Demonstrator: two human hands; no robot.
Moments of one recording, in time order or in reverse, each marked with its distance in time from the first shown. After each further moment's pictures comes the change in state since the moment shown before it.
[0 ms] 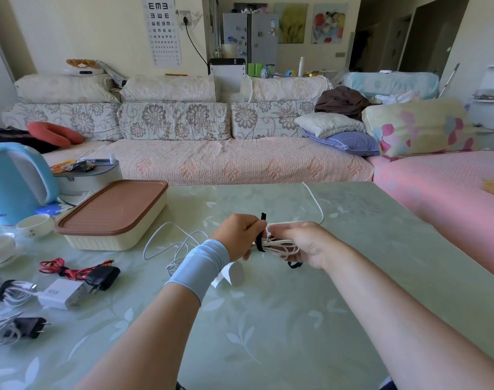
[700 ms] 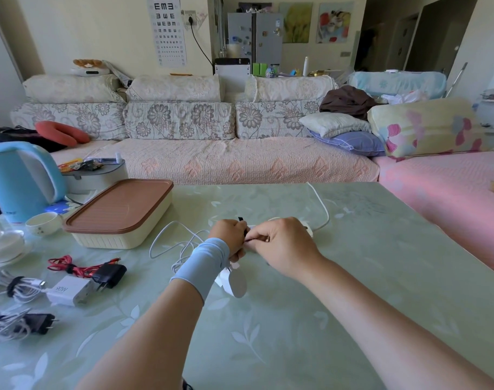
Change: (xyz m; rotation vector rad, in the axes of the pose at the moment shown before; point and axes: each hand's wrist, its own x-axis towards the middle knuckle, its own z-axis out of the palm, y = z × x) left_hand 0.003 -0.010 -0.011 -0.196 0.070 -0.415; right_hand -0.032 -0.003 0.044 -0.817 0.104 -0.781
